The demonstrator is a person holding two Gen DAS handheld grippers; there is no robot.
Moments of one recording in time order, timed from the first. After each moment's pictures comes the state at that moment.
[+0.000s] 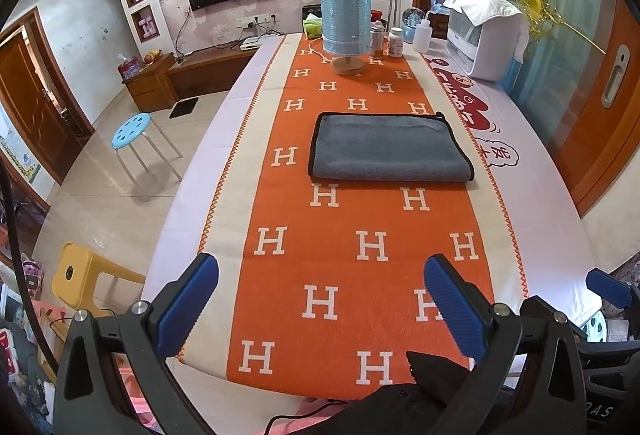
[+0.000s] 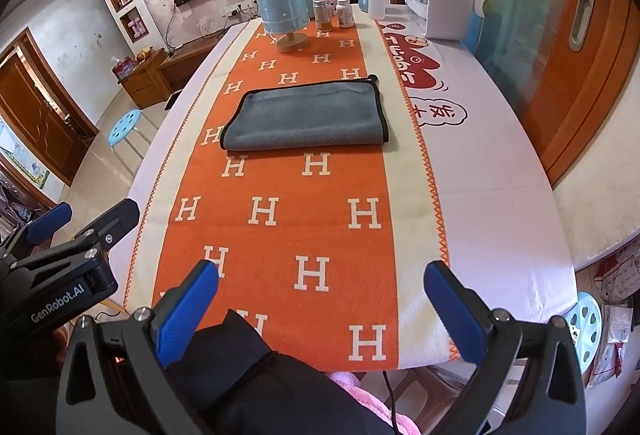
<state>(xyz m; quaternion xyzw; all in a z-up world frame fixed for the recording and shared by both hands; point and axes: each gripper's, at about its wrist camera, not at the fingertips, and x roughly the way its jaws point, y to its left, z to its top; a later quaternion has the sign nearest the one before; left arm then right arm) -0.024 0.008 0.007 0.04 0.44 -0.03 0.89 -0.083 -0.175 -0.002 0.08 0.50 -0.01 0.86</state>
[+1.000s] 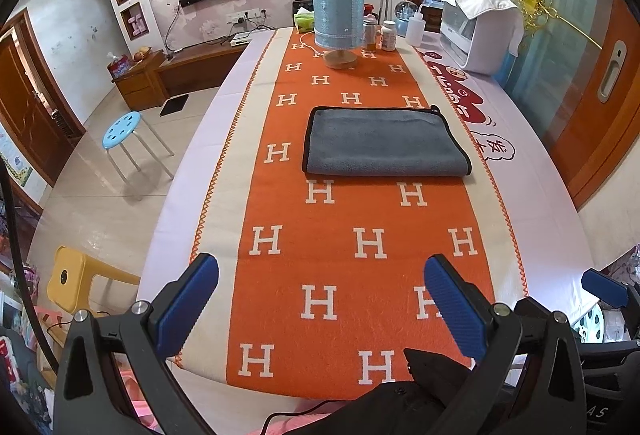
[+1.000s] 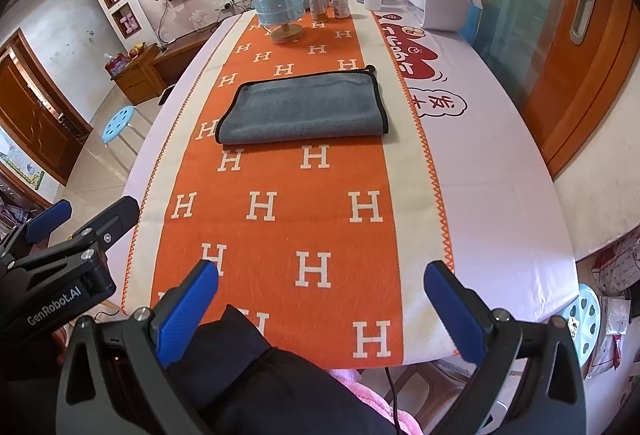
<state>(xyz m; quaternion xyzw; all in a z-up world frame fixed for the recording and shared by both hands) -0.014 0.010 0.000 0.05 0.45 -0.04 0.89 -0.077 -0.169 -0.008 0.08 0.51 -0.02 0.86</state>
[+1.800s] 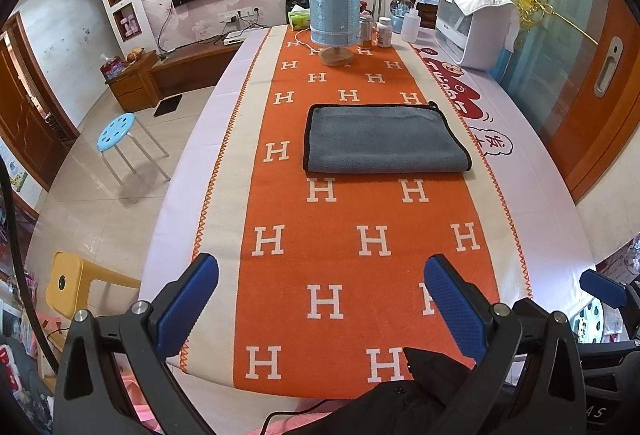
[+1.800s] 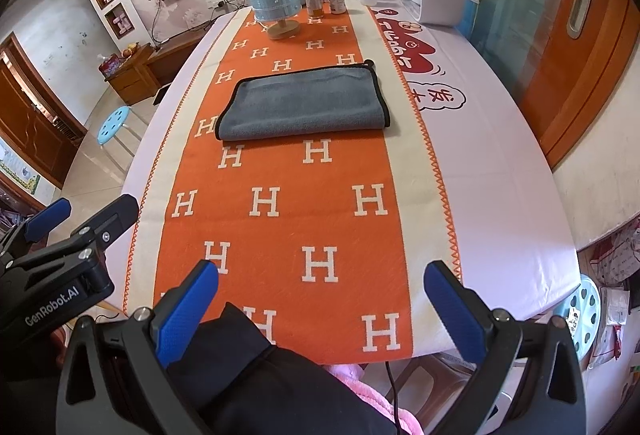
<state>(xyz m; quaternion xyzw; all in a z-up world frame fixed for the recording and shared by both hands) -0.011 0.012 -0.002 0.05 0.46 -0.05 0.89 -0.080 -0.163 -0.011 0.09 0.52 -0.03 0.85</state>
